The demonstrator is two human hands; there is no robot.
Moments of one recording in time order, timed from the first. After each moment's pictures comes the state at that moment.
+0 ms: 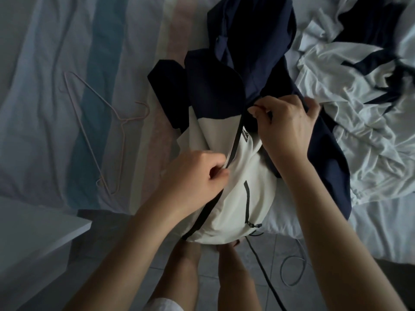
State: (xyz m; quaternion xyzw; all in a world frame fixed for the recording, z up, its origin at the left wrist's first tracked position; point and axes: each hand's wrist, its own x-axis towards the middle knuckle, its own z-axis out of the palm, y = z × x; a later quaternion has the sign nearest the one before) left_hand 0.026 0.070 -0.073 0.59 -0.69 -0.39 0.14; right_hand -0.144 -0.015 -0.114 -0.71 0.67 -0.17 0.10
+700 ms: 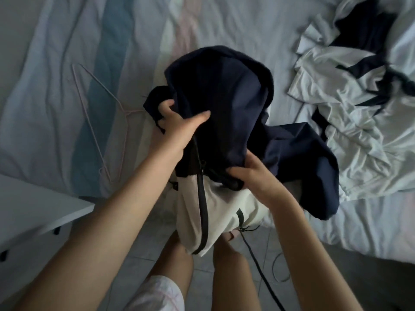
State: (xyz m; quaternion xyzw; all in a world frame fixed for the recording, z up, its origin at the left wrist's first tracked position) left_hand 0.041 0.020 -0.131 0.79 -0.22 -0.49 0.29; right_hand -0.139 0.069 -0.111 -0.33 0.50 -0.20 0.77
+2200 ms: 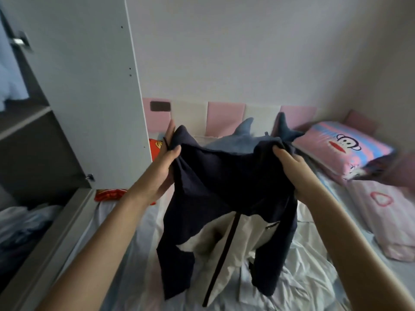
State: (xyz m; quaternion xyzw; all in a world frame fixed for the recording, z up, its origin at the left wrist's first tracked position) left_hand 0.046 -0.051 0.376 0.27 -0.52 -0.60 0.55; right_hand -0.231 -0.035 0.395 -0.43 0.59 -0.53 0.44
